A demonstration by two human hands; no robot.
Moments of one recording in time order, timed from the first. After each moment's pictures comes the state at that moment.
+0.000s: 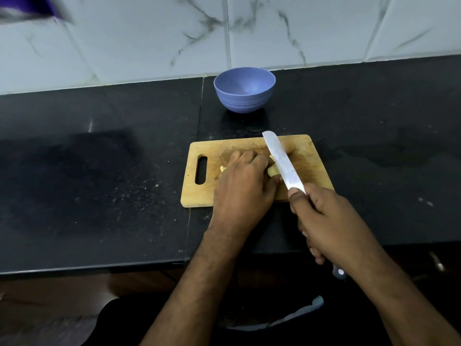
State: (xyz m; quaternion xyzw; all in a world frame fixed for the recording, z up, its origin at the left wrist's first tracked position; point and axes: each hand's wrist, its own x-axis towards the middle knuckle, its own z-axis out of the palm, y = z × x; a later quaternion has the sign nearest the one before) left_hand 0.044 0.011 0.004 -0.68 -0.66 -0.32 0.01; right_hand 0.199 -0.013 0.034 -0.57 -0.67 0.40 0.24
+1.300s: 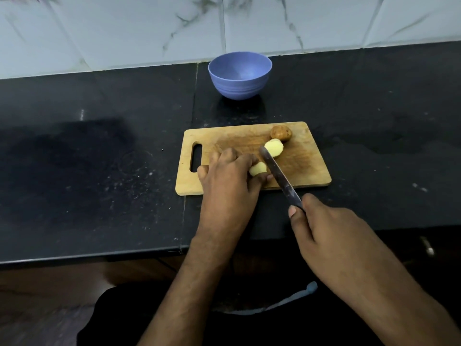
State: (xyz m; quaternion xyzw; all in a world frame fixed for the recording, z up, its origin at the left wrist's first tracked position) left_hand 0.039 -0.014 0.003 -0.62 -0.72 -0.31 -0.03; right_hand 0.203 -0.050 0.048 -0.58 -0.79 0.17 0.07
